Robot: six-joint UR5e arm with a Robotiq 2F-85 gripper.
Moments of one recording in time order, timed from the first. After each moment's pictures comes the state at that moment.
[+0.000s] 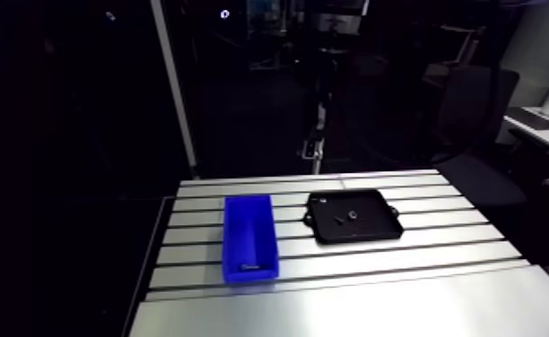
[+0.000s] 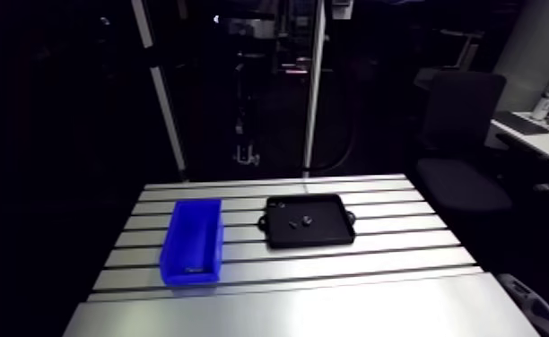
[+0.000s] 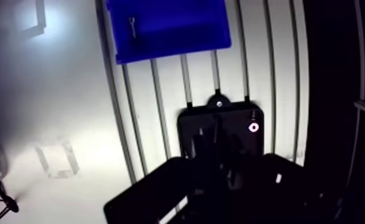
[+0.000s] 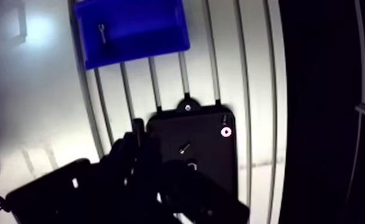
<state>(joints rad) -0.10 -1.40 1.68 -1.80 -1.51 -3.13</state>
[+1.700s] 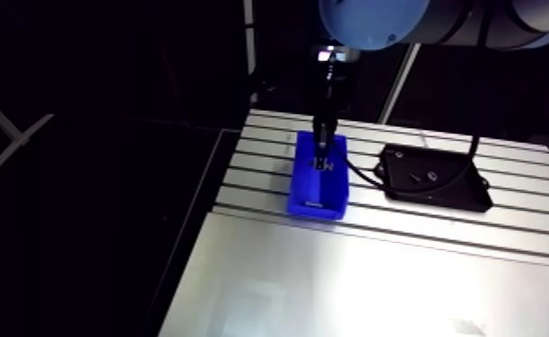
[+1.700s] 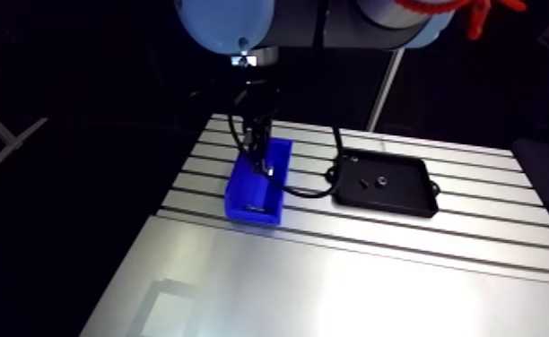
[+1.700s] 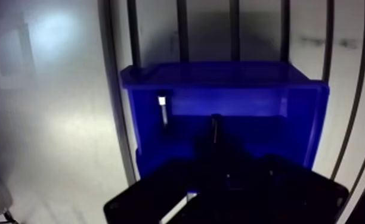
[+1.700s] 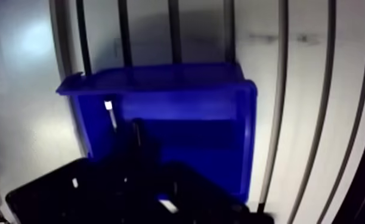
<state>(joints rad) 0.16 -1.18 1.79 -1.98 -1.61 -2.94</state>
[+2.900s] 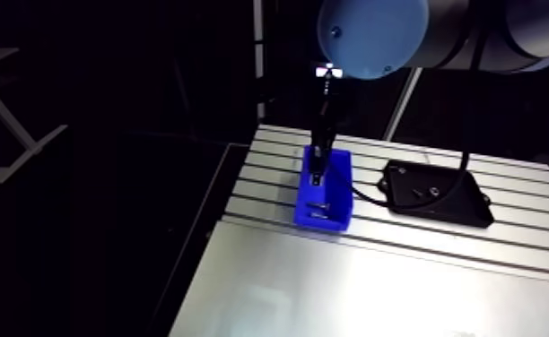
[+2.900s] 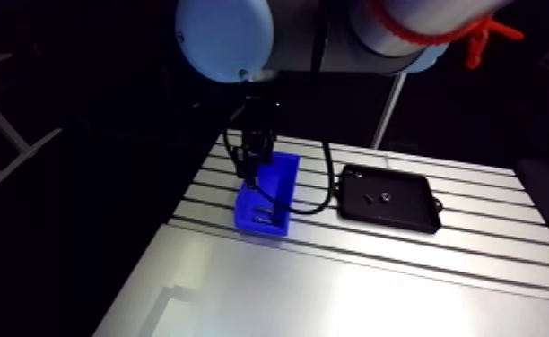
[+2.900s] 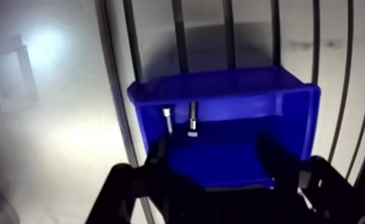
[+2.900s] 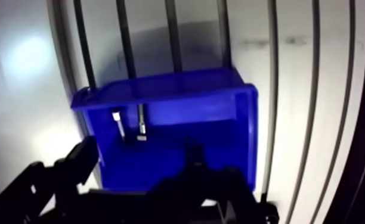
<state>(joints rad) 0.19 -1.25 1.84 -2.05 -1.61 -2.85</state>
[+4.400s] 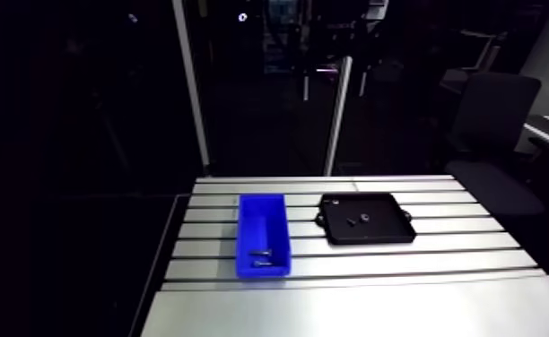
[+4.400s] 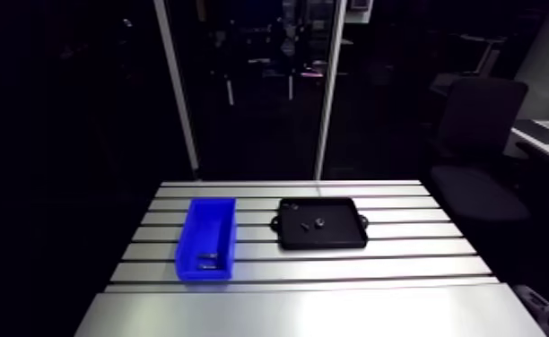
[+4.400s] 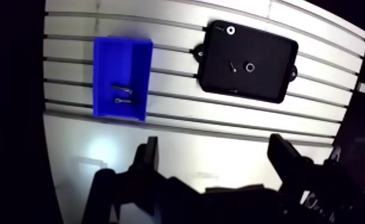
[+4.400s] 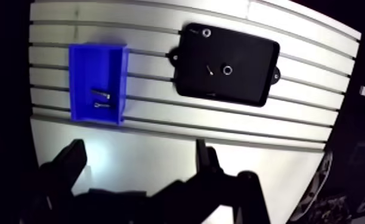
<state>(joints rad) -0.06 -1.41 1.44 -1.55 -1.62 -1.77</state>
